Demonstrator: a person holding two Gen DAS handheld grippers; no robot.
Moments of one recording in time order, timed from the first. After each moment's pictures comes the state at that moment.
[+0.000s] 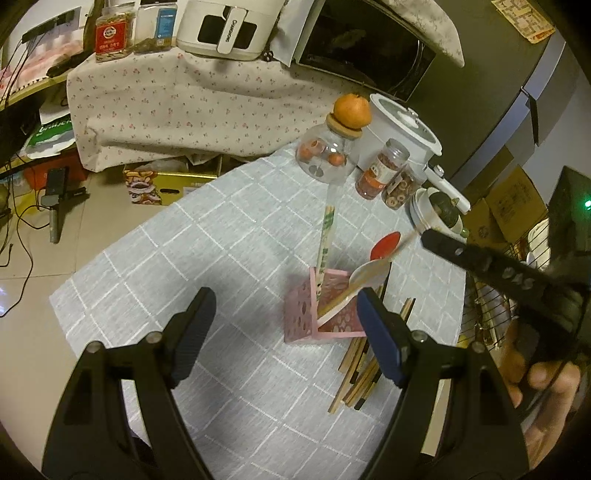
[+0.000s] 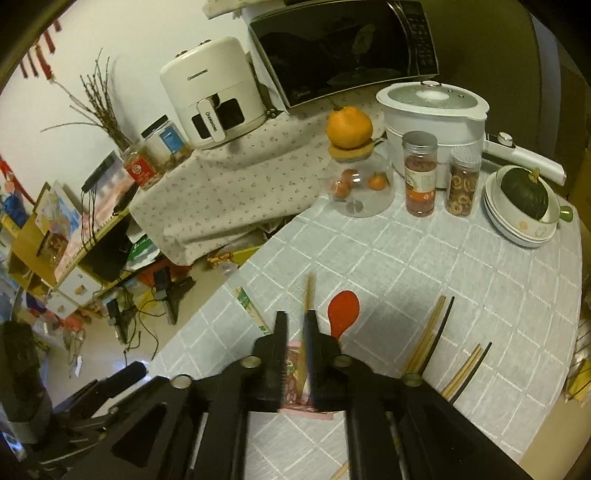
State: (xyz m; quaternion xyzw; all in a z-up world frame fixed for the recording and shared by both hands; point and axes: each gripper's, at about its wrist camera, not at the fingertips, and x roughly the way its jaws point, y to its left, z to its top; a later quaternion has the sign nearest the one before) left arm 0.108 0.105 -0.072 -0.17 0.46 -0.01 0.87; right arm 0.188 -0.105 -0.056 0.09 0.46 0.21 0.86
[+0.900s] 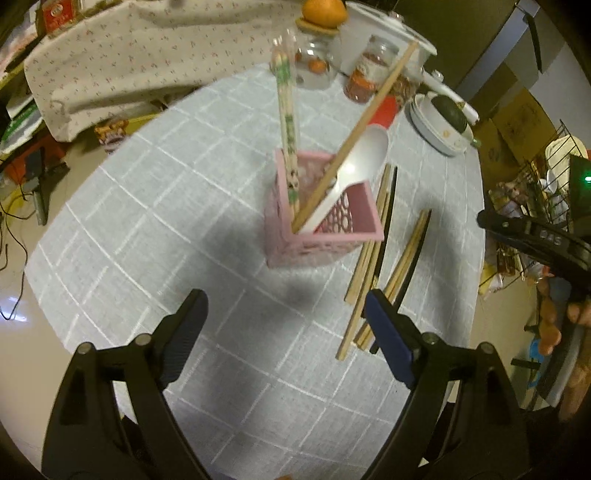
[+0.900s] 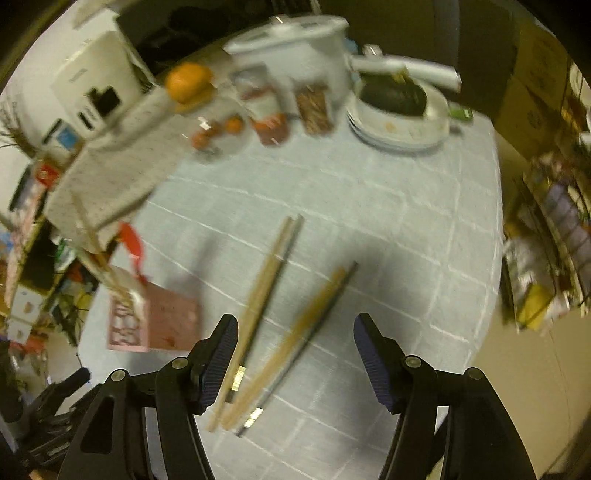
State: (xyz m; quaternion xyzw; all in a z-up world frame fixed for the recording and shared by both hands) left arm 0.103 0.050 -0.136 -0.10 0.56 -0.05 0.82; right arm 0.185 -0.246 -0.142 0.09 0.57 0.06 0.81
